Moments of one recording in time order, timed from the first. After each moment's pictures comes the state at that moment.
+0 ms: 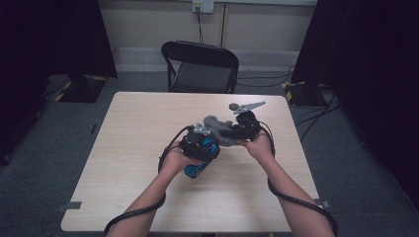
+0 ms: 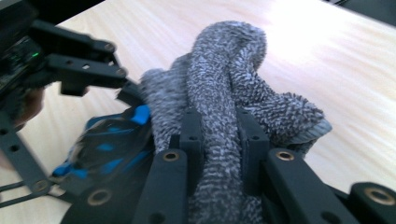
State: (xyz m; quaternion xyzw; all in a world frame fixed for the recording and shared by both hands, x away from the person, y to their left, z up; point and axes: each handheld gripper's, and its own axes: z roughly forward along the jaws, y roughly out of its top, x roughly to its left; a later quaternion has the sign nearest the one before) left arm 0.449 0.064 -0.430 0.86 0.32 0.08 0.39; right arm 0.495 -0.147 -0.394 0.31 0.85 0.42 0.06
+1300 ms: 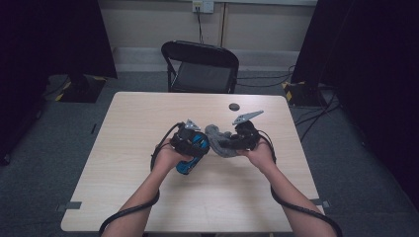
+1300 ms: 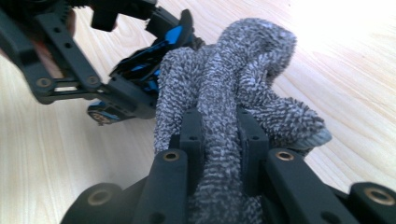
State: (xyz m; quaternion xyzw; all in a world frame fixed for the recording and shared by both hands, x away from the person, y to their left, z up) left arm 0.460 0.089 -0.429 0.85 0.36 0.11 0.37; right arm 0.478 -0.149 -0.412 0.28 0.86 0.42 0.02
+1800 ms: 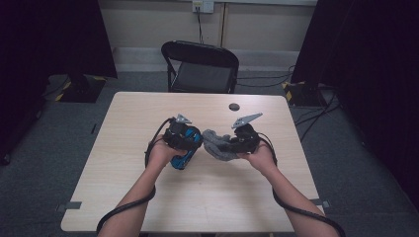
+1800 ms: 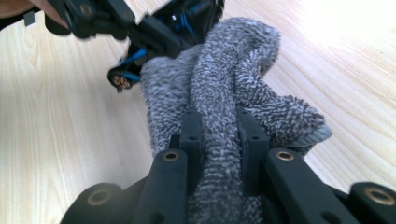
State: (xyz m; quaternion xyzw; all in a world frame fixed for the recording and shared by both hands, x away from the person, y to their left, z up) left arm 0.470 0.112 -0.421 0.83 0.40 0.12 0.38; right arm 0.468 -0.149 -0.413 0.27 0.87 0.41 0.02
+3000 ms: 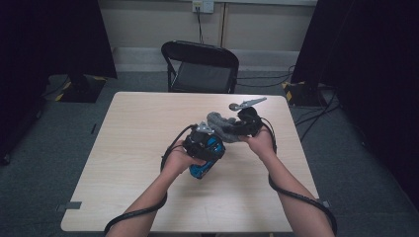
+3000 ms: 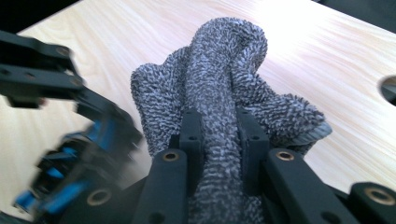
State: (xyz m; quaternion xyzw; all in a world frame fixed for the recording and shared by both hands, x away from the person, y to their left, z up) left arm 0.442 0.050 -0.414 0.86 0.31 0.07 0.41; right arm 0.507 -0.153 -0.389 0.33 0.85 0.41 0.07
